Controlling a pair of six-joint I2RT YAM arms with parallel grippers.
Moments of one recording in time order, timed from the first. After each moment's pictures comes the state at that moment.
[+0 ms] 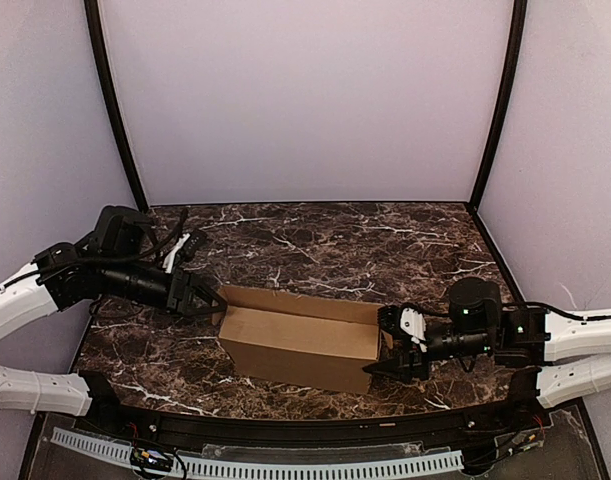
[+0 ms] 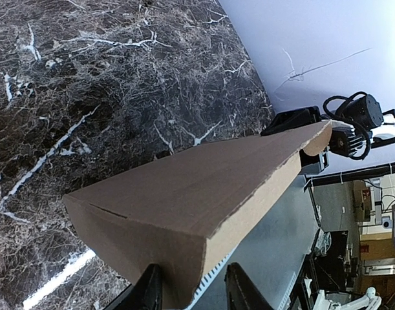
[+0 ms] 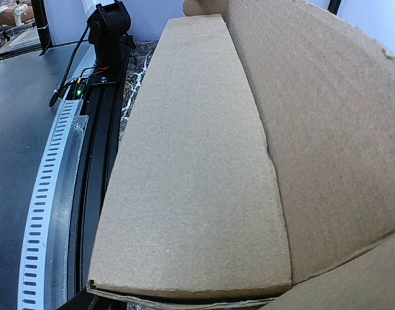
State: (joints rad) left arm -0.71 0.93 0.88 -0.65 0.51 -0.60; right arm 1.09 0.90 0.42 0.03 -0.27 -0.23
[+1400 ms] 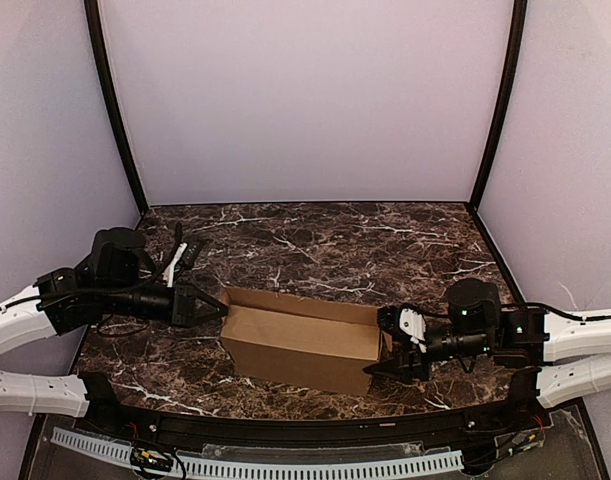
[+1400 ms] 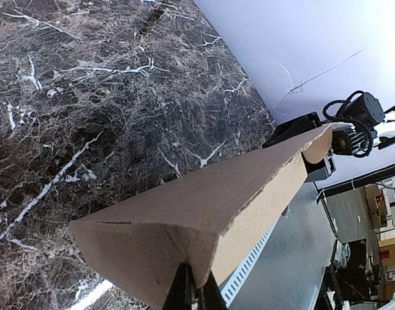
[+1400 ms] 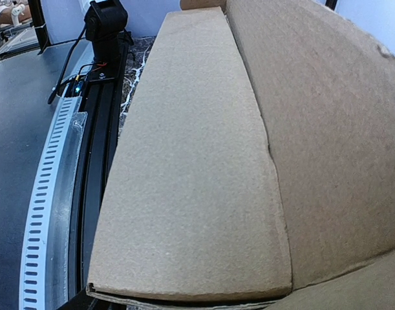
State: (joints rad) left arm -0.81 0.85 0.72 -0.46 0.38 -0.62; right arm 1.09 0.91 0.42 0.03 -0.27 -0.21
